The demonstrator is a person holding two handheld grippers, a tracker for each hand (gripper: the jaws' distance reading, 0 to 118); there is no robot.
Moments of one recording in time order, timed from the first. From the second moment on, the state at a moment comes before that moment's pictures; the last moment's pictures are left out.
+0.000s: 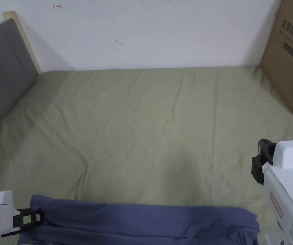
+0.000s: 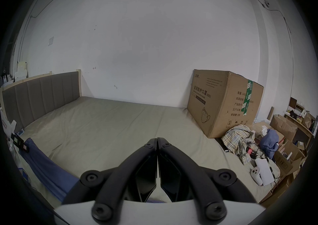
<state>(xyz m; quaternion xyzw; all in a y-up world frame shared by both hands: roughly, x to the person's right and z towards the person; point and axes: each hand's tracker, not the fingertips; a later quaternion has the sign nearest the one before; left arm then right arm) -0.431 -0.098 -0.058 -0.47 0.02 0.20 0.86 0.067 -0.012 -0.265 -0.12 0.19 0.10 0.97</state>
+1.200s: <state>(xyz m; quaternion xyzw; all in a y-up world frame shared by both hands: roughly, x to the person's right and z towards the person) -0.216 -0.122 -0.208 -0.52 -0.11 0.19 0.83 0.129 0.000 -0.253 -0.12 0.16 0.08 0.98</state>
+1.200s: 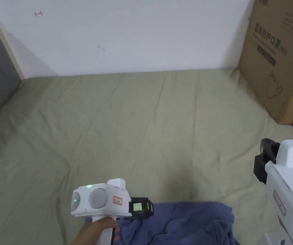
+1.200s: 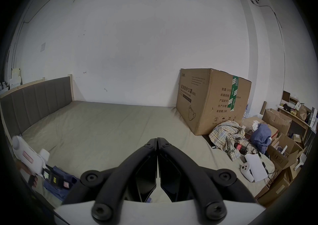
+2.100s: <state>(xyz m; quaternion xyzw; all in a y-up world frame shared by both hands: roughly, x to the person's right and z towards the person) -0.202 -0.192 -0.162 -0.44 -0.11 0.10 0.88 0.140 -0.001 -0.257 -0.13 0.15 0.08 0.98</state>
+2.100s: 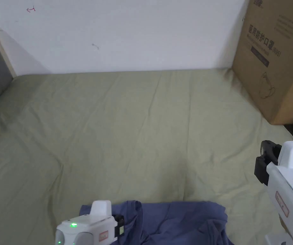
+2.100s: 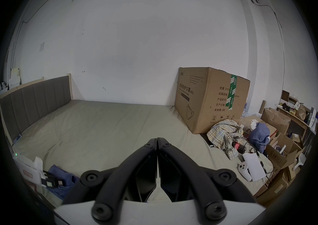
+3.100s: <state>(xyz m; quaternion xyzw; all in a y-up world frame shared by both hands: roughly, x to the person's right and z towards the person) -0.332 -0.126 -0.116 -0.44 -0.16 0.39 0.79 0.125 0.003 -0.256 -0.13 0.16 0.09 0.97</state>
